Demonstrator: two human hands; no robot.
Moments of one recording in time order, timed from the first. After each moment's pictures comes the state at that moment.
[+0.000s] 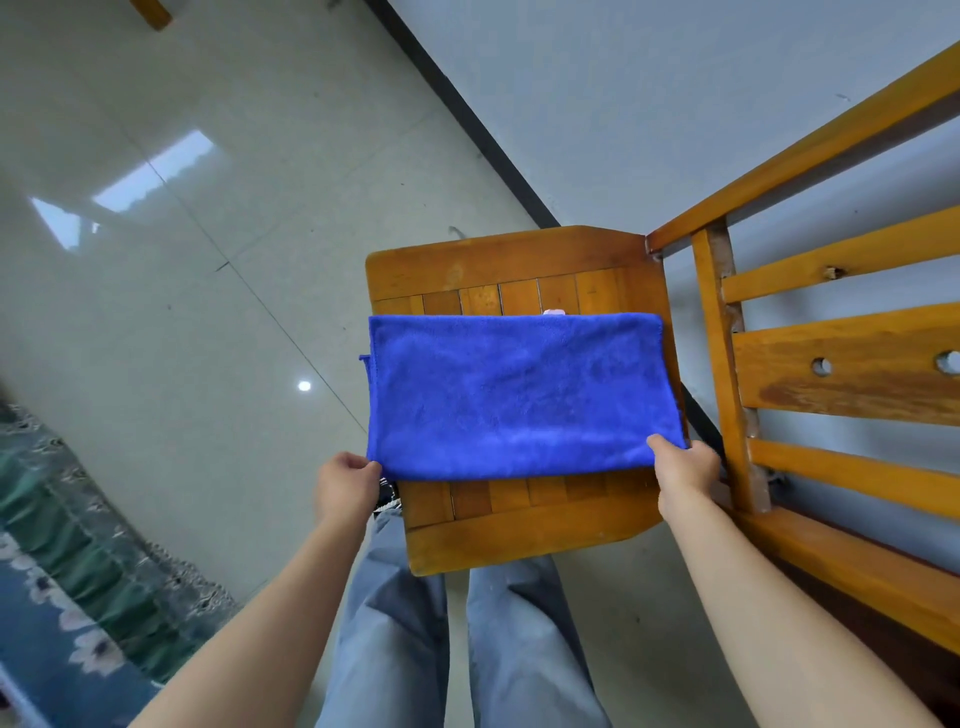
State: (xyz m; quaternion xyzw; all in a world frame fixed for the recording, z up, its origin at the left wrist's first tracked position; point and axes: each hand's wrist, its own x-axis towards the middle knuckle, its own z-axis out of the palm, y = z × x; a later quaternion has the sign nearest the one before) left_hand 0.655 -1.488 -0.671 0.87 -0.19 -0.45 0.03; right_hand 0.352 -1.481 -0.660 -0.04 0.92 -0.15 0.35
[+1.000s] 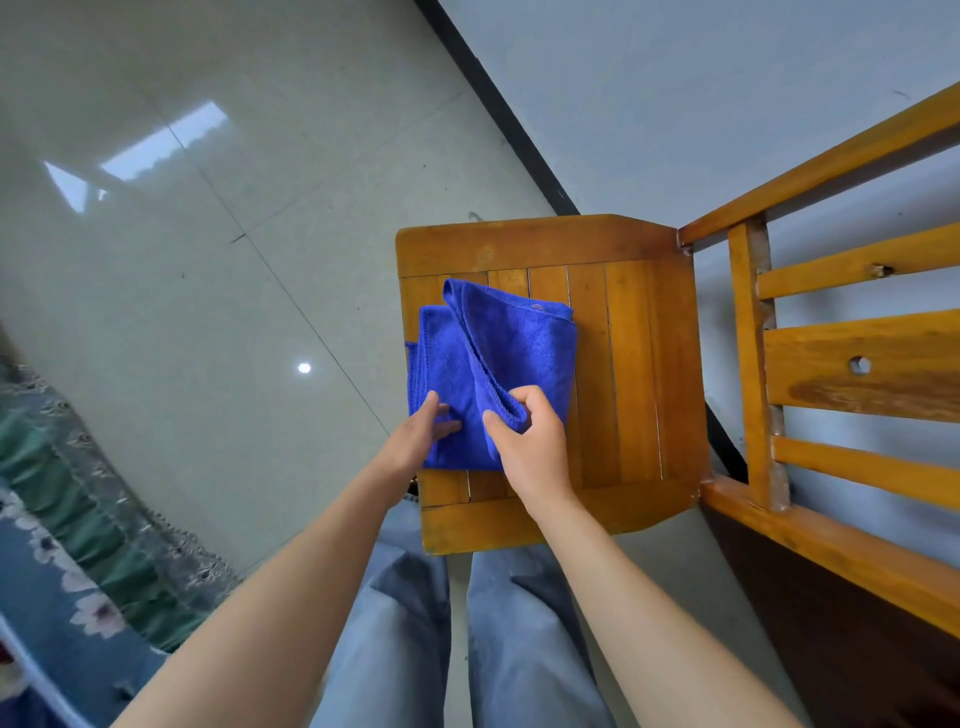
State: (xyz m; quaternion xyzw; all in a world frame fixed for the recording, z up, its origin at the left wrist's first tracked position) left_hand 0.635 -1.504 -0.661 0.68 -0.21 -0.70 0.06; right_hand 0.507 -1.491 -0.627 -0.36 0.73 -0.26 0.53
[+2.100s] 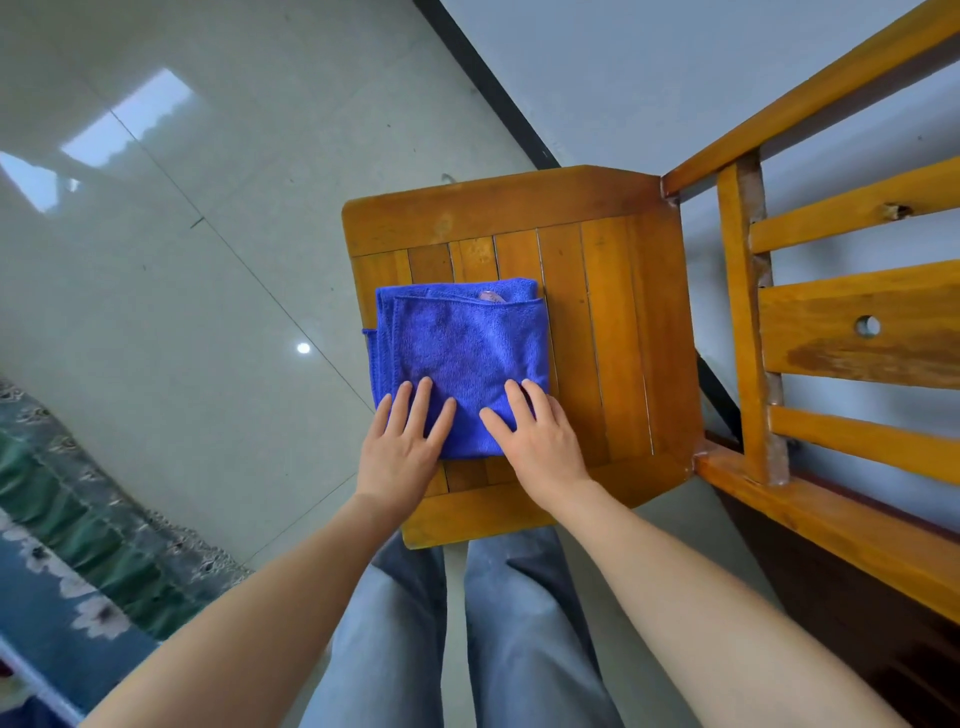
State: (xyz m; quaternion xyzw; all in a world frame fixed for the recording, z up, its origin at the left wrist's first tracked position) left_hand 0.632 -1.462 -0.722 0.50 -0.86 -0.10 -0.09; right_hand 0.448 -1.460 -0.698 -0.80 0.56 0.13 0.15
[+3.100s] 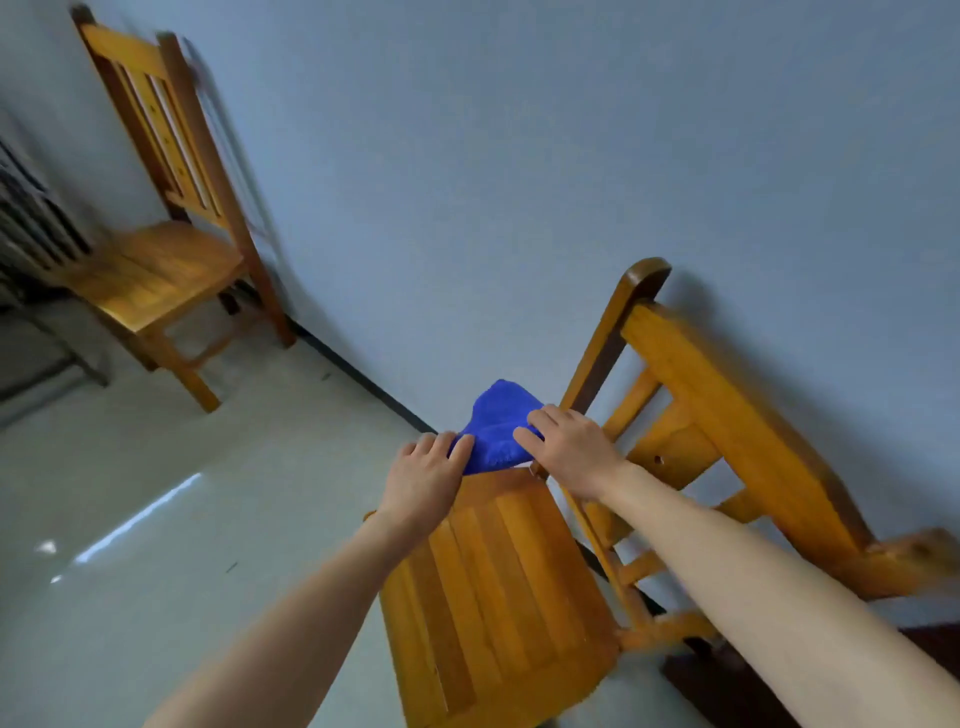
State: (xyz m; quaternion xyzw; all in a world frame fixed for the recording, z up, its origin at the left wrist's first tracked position) left_hand 0.572 -1.596 -0.407 0.44 -0.89 -0.01 0.09; right_hand 0.361 -1.575 -0.384 -0.85 0.49 -0.03 -0.19
